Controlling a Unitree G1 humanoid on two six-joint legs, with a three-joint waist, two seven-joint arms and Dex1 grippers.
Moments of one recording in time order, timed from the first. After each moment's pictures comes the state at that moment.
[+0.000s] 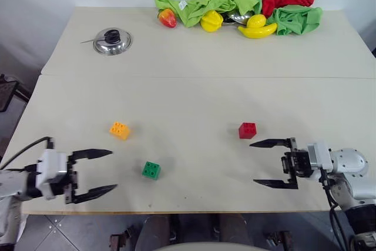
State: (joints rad) left arm 0.18 0.80 0.30 -0.15 -0.51 -0.06 -1.38; right arm -0.08 -0.81 0.00 0.20 0.69 -0.37 1.56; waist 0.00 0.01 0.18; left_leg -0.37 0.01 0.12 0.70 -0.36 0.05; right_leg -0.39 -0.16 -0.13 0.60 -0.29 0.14
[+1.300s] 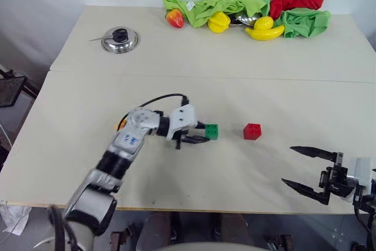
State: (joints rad) left arm -0.72 0.32 -0.35 0.37 -0.04 0.07 -1.03; right arm 0.23 -0.73 -0.38 0.06 0.65 -0.30 1.38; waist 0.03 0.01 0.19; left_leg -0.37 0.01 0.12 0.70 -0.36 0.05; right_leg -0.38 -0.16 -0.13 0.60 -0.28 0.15
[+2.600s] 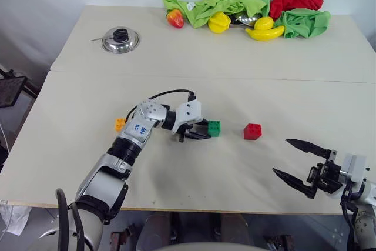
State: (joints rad) left arm -0.81 0.28 -0.35 0.57 -0.01 0.00 -1.12; right arm 0.22 -0.62 -0.36 -0.02 0.64 -0.28 1.31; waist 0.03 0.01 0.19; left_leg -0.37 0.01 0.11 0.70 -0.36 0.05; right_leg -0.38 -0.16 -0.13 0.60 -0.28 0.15
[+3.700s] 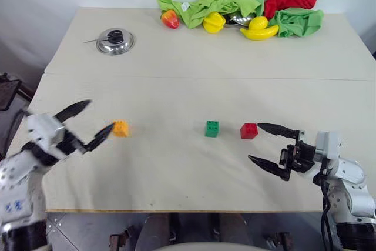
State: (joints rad) left arm 0.11 0.49 0.64 -0.12 -0.41 -0.05 -0.82; right arm -0.01 -0.56 -0.18 -0.10 0.66 -0.11 1.30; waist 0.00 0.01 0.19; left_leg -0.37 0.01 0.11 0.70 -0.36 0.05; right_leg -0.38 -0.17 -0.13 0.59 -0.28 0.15
